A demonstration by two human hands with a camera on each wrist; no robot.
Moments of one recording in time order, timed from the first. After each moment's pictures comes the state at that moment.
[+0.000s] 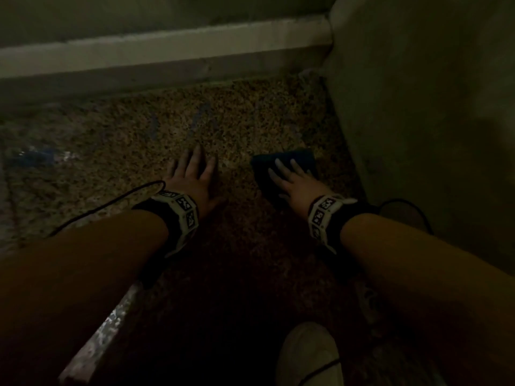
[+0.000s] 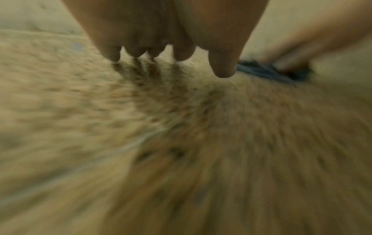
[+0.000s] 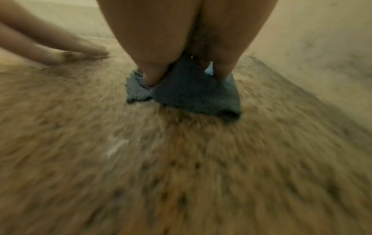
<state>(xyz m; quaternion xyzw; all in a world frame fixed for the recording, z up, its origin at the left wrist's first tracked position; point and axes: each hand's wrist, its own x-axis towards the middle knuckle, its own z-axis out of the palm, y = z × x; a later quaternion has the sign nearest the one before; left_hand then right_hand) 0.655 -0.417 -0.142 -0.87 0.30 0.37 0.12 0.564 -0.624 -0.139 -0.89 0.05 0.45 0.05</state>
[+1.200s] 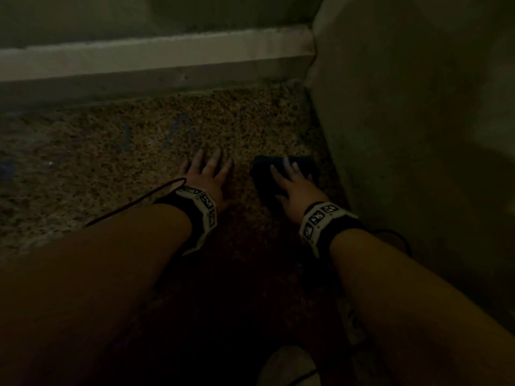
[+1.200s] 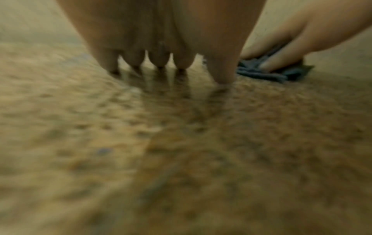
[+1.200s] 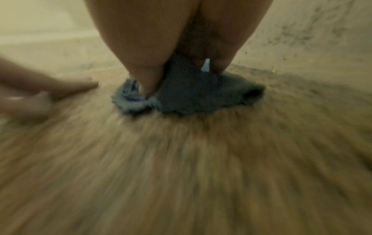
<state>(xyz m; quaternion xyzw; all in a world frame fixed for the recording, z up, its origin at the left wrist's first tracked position) 0.663 -0.488 -0.147 -0.85 0.32 0.40 0.14 0.558 -0.664 -0.153 -0.92 0.13 0.34 0.15</state>
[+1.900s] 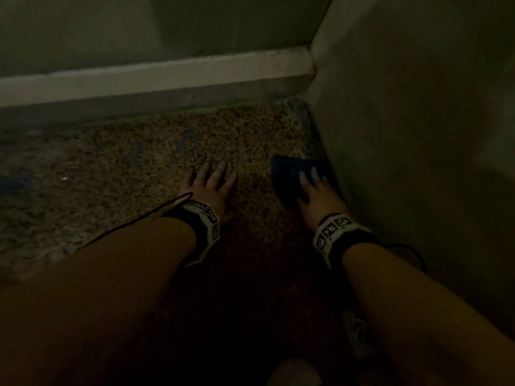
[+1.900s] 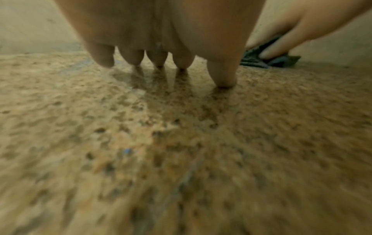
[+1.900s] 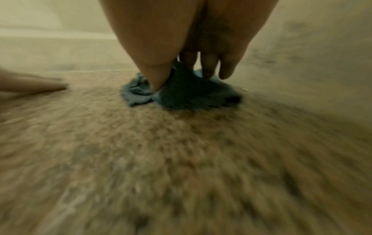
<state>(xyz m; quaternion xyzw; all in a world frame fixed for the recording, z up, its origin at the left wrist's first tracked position) 0.664 -0.487 -0.140 -0.84 0.32 0.41 0.16 0.546 -0.685 -0.149 -0.92 0.23 0.30 0.12</state>
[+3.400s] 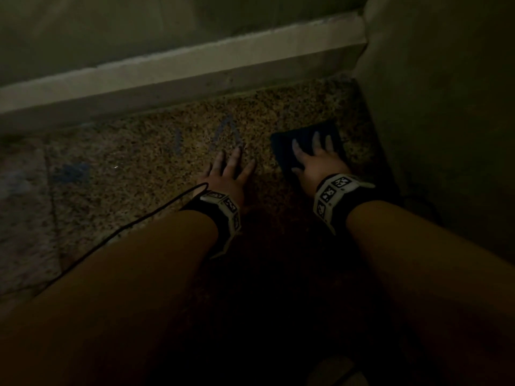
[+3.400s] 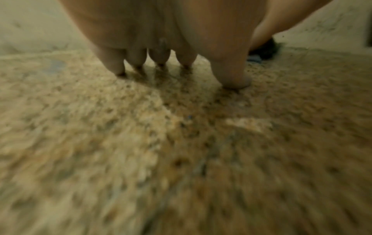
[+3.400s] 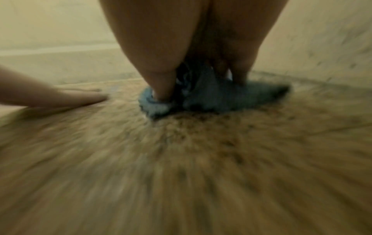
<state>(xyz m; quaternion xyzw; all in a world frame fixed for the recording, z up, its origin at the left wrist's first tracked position) 0.674 -0.460 -0.135 -0.84 0.28 0.43 0.16 0.627 -0.635 -0.138 -0.90 0.17 0.39 0.12</state>
